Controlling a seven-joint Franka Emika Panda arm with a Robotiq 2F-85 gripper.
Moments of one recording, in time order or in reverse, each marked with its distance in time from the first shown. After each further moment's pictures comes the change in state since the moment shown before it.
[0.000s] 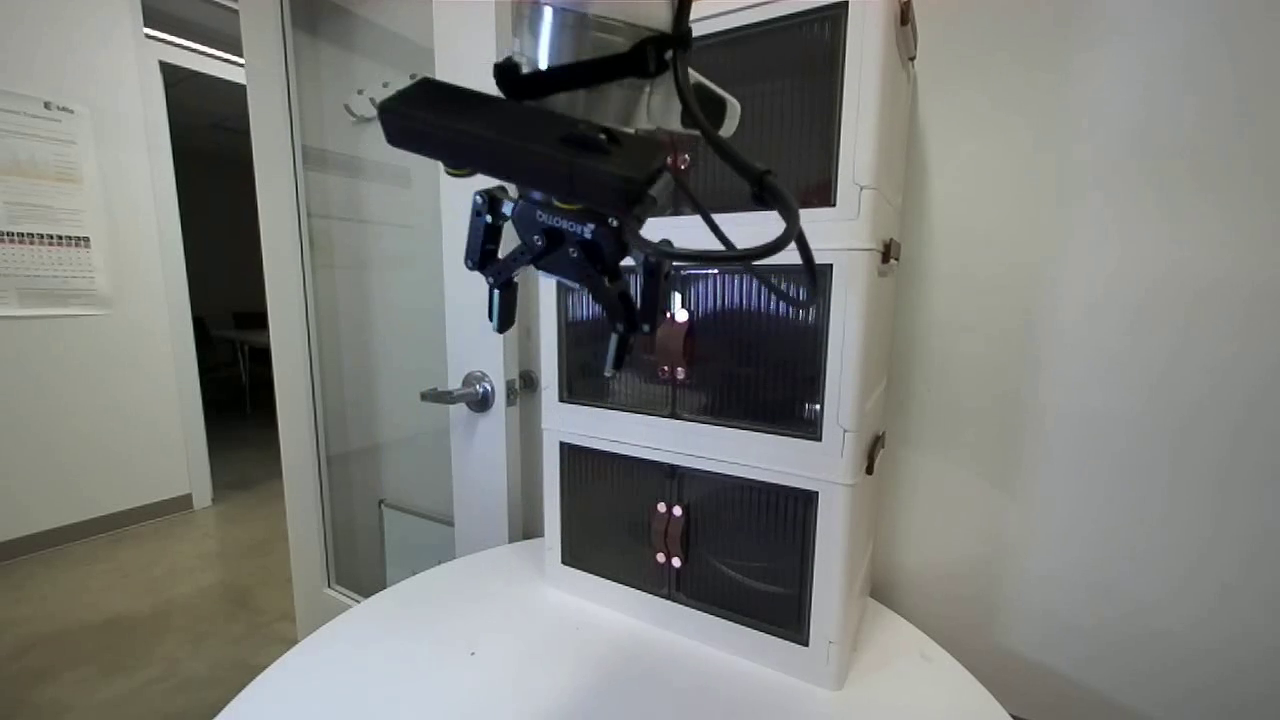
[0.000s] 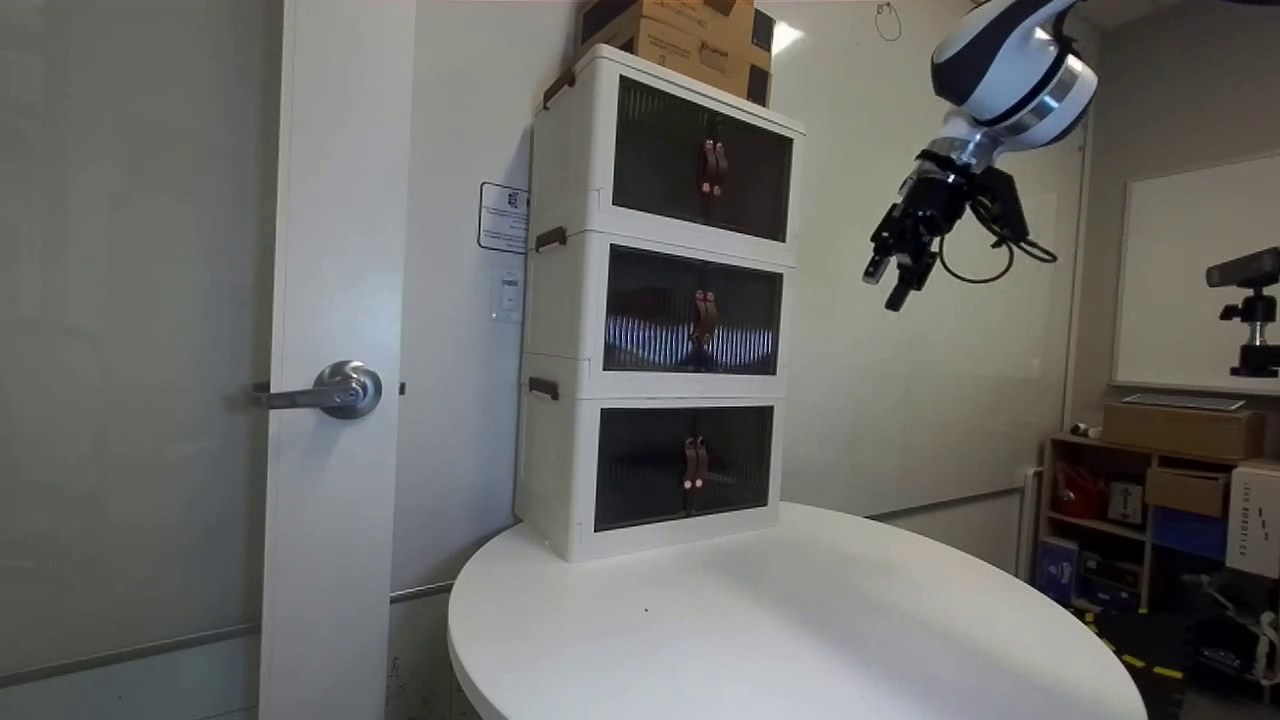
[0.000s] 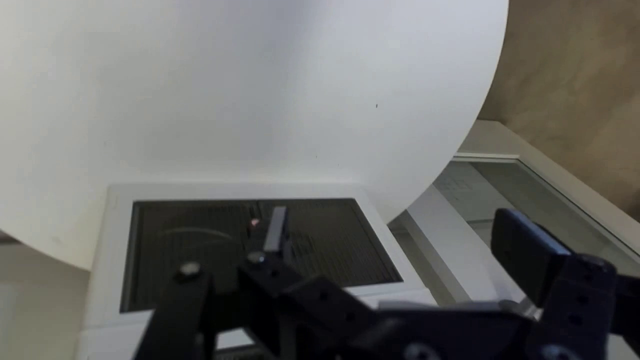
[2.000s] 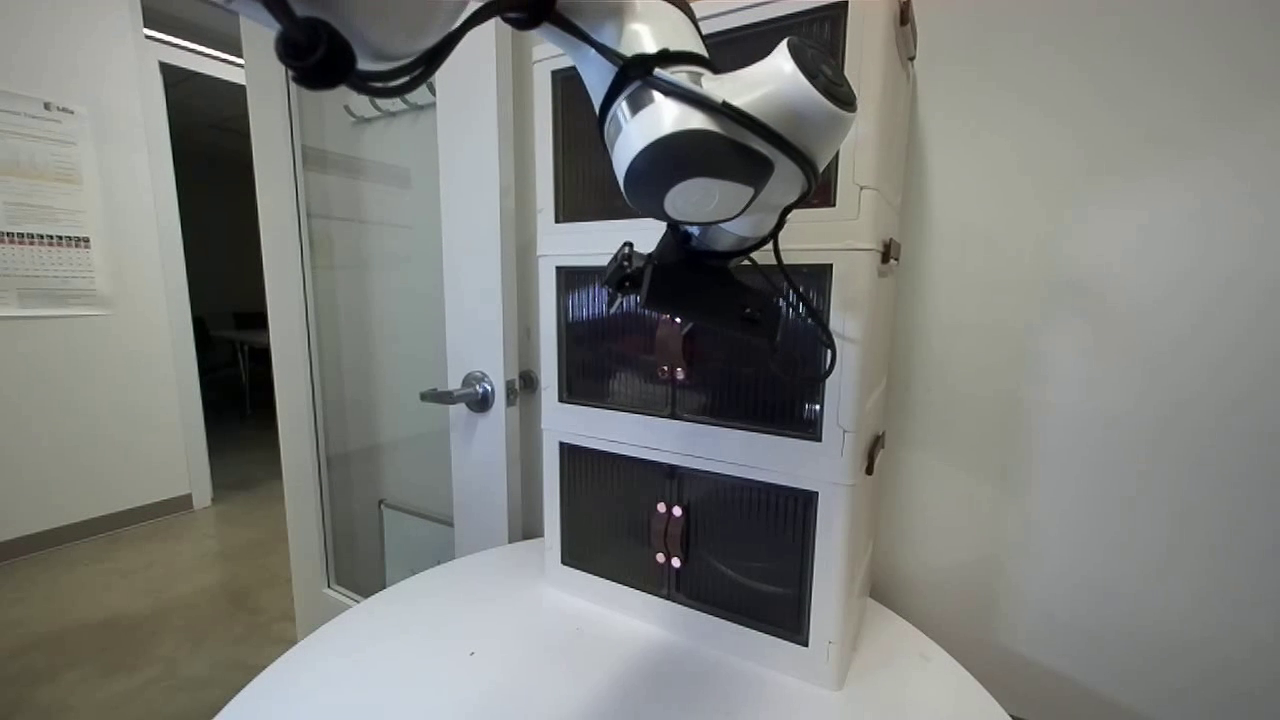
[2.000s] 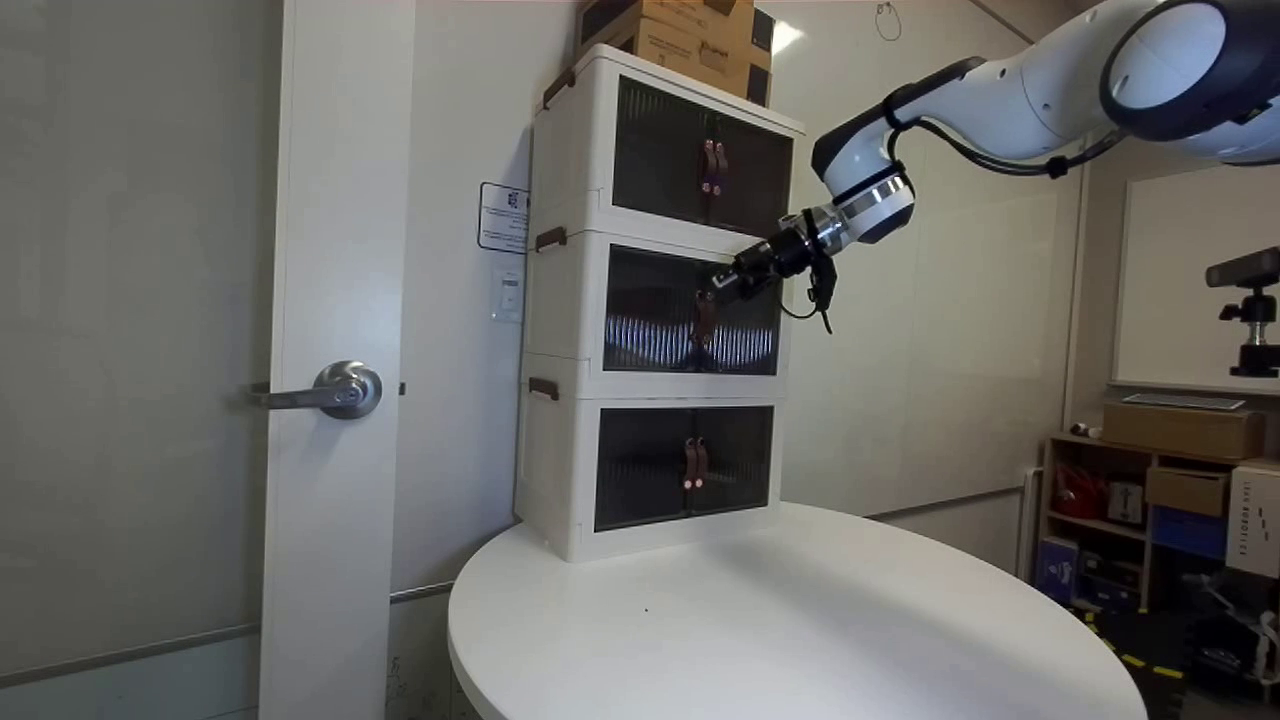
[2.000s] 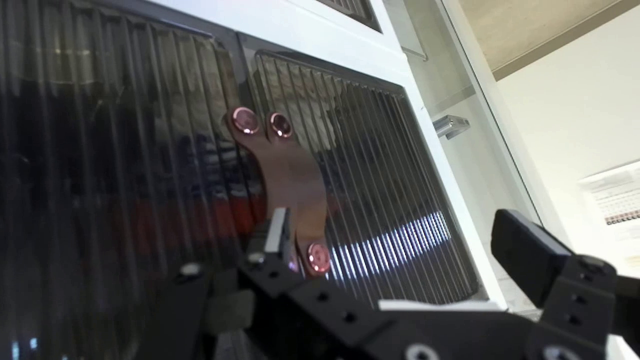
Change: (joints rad) arm -0.149 0.719 0.195 0.794 0.605 0.028 -0.579
